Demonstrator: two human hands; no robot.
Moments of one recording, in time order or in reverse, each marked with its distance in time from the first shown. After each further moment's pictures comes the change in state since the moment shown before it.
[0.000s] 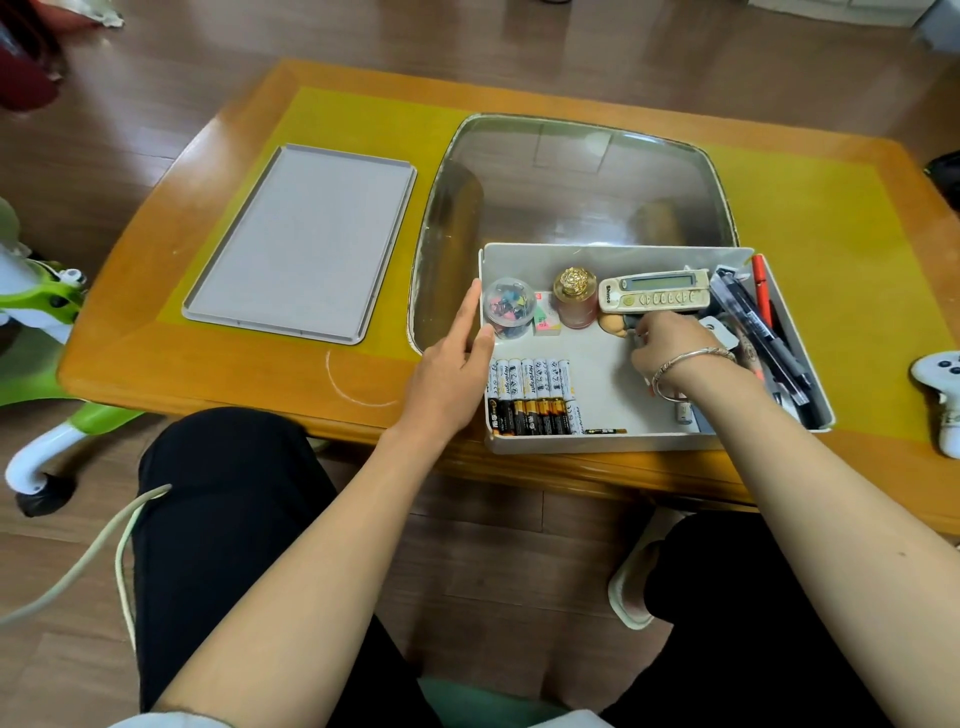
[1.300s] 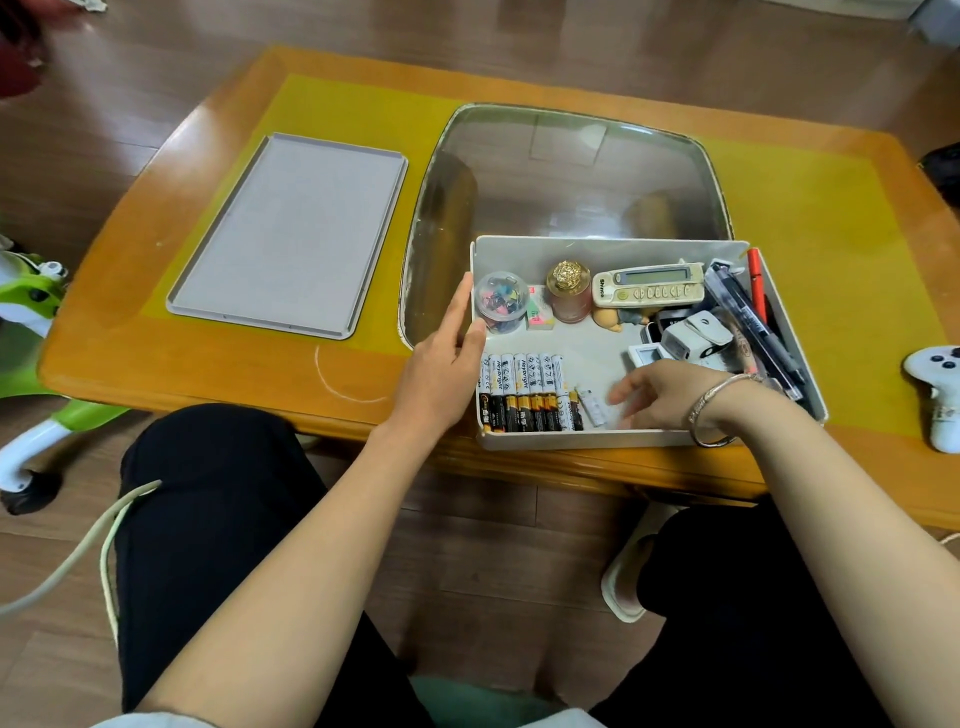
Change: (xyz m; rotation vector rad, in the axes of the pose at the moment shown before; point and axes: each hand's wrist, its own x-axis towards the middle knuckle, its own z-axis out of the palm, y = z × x) left_hand 0.001 -0.002 0.002 -0.043 0.009 0.013; right_hand -0.037 0.013 -0.005 0.089 -0.515 -0.162
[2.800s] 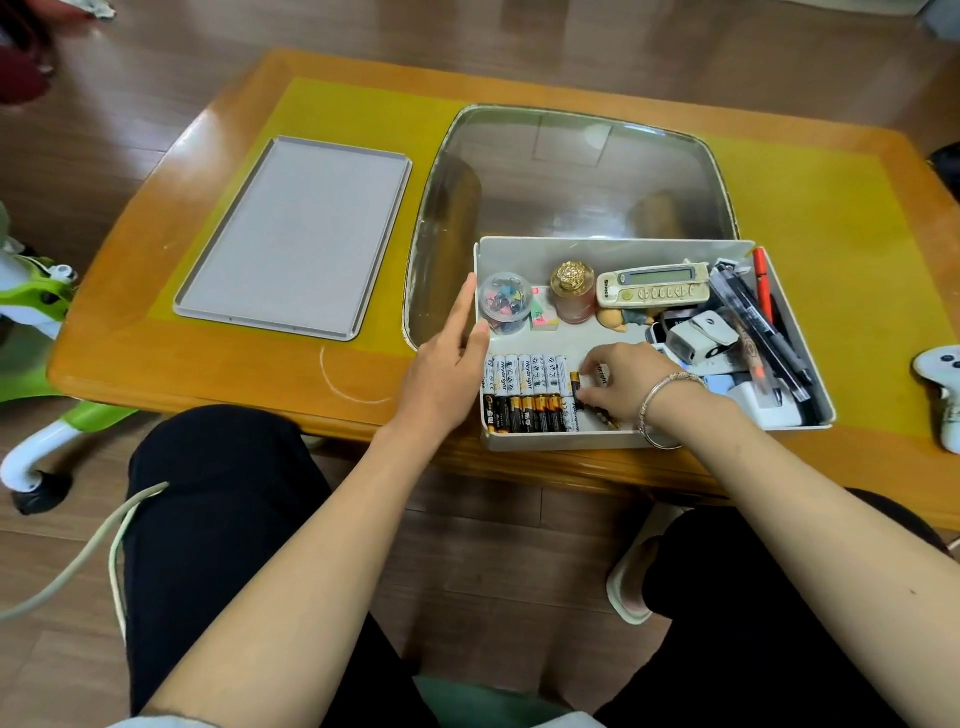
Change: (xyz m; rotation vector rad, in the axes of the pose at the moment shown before) left_hand -0.001 0.000 0.000 0.019 0.000 -0.002; right_hand 0.036 -0.018 0.021 -0.215 0.333 -0.076
